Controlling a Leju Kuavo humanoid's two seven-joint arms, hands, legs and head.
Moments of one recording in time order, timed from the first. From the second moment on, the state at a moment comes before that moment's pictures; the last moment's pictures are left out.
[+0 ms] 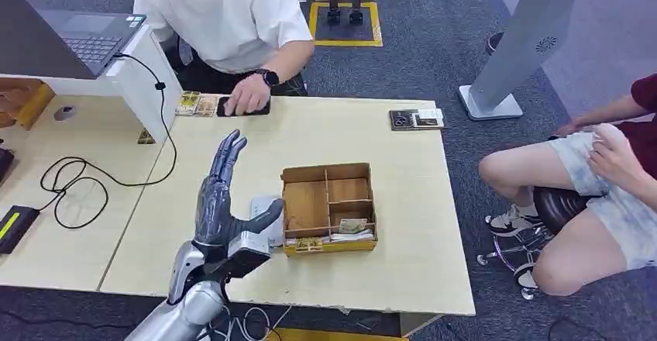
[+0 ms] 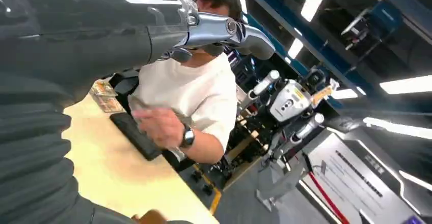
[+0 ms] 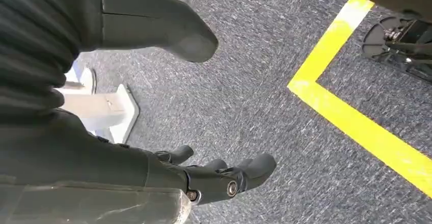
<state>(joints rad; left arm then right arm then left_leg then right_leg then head) -0.26 0.10 -0.52 -1.45 -0.52 0.60 -0.37 -0.01 -0.35 1.56 -0.64 -0.88 -0.57 0.14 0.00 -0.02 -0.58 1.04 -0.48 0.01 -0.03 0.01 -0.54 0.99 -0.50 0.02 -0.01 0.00</state>
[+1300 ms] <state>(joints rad) -0.19 0.27 -0.85 -1.45 -0.97 0.55 -0.25 -0.02 -0.39 1.57 -0.66 -0.87 -0.53 0.13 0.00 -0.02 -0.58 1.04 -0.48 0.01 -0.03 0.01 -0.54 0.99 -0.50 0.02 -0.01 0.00</state>
